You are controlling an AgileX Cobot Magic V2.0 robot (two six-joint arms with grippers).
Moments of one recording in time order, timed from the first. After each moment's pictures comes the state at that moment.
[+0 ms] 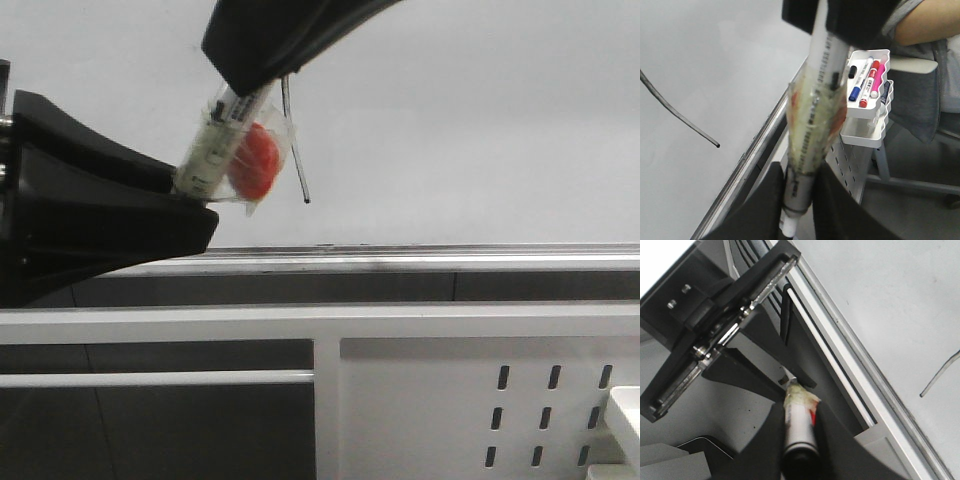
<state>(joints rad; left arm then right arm) -0.62 1.17 -0.31 0.77 -0.62 -0.19 0.96 1.17 -0.96 -0.04 0.50 -0.11</state>
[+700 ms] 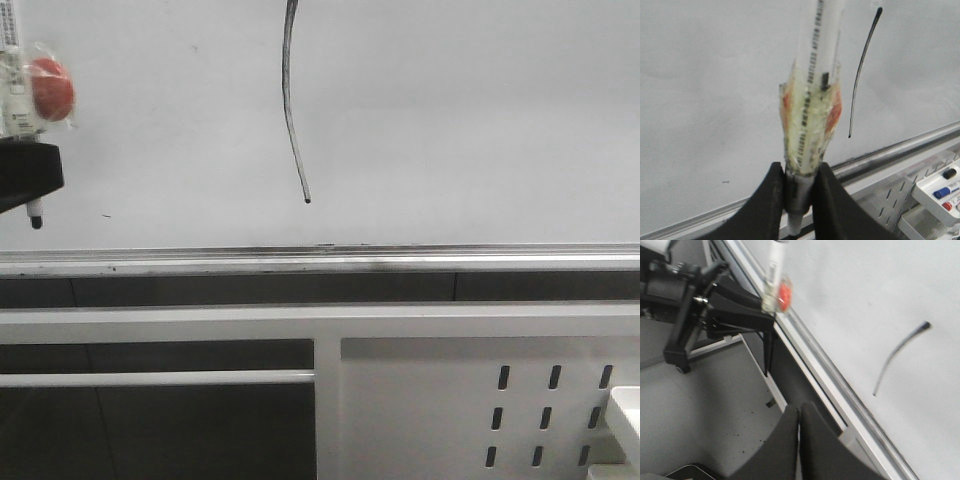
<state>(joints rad) -0.62 1.17 -0.08 0.02 -0.95 -0.17 0.90 1.02 -0.96 -0.04 0.55 -0.11</state>
